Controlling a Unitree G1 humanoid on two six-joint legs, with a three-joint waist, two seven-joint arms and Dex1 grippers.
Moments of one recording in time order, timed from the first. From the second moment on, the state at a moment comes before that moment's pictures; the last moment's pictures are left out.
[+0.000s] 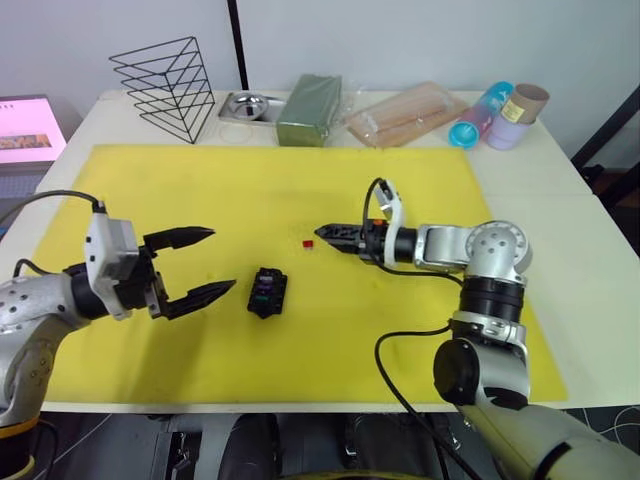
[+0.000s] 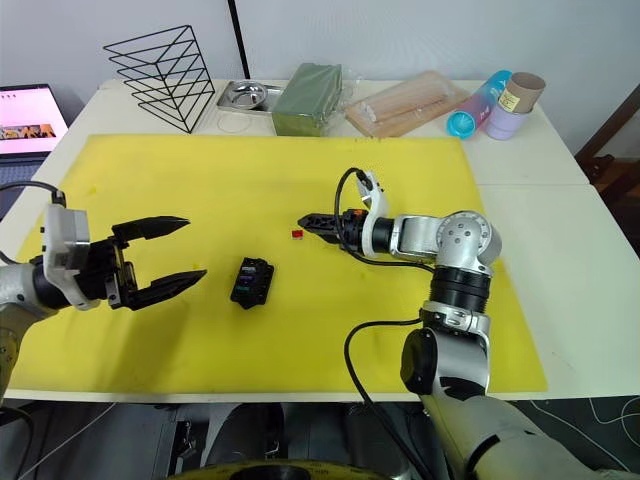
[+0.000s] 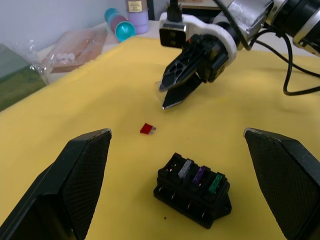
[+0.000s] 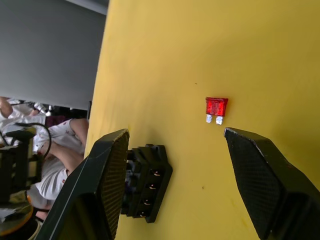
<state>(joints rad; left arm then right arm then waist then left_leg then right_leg) -0.02 0.82 0.37 -0.42 -0.70 0.37 -1.06 -0.84 -0.07 -0.49 0.23 0.74 1.61 0.25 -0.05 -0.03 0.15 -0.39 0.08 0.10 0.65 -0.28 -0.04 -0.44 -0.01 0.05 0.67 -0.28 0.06</state>
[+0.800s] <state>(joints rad) -0.02 0.82 0.37 -0.45 -0.73 0.43 -1.06 -0.89 -0.02 -0.44 0.42 0.68 1.48 0.24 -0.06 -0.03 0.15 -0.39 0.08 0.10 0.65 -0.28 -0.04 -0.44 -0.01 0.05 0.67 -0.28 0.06</state>
